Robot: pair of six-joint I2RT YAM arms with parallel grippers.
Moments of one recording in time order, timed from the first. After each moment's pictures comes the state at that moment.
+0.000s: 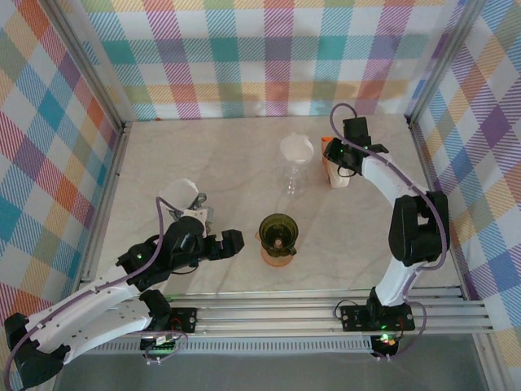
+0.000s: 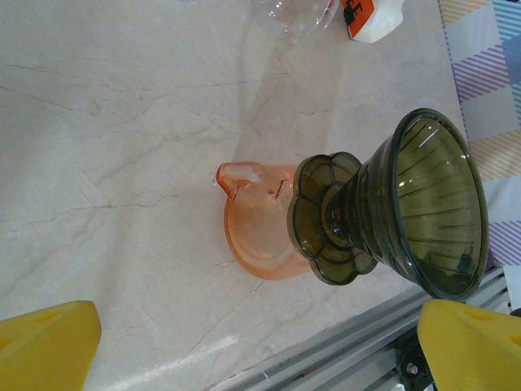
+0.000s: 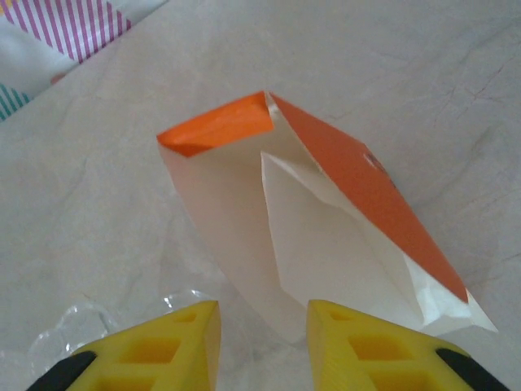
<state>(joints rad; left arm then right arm) -0.86 0.73 0.66 -0.59 -0.03 -0.90 0.19 1.77 1.38 -0.40 -0.03 0.59</state>
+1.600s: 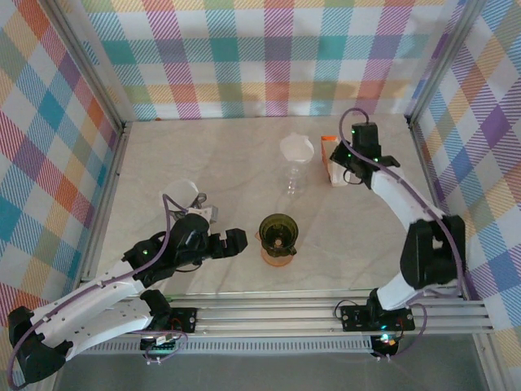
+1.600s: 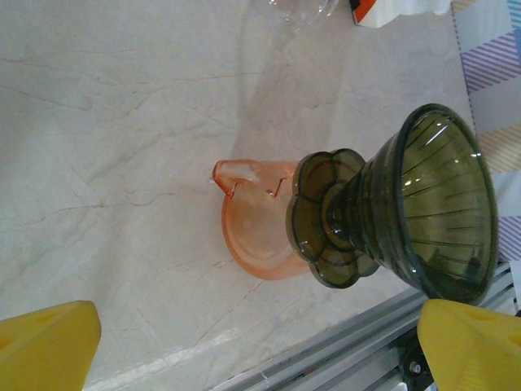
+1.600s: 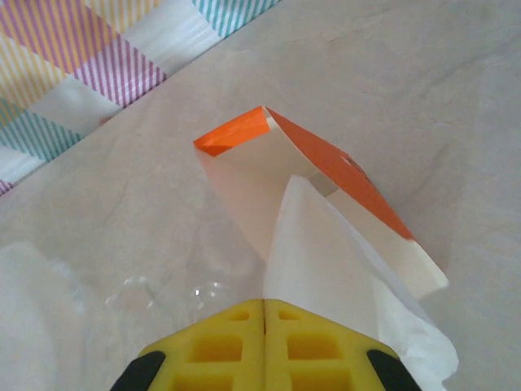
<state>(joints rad) -0.86 0.79 0.68 -0.58 -0.02 -0.89 0.19 1.52 1.18 -0.34 0.01 0.61</state>
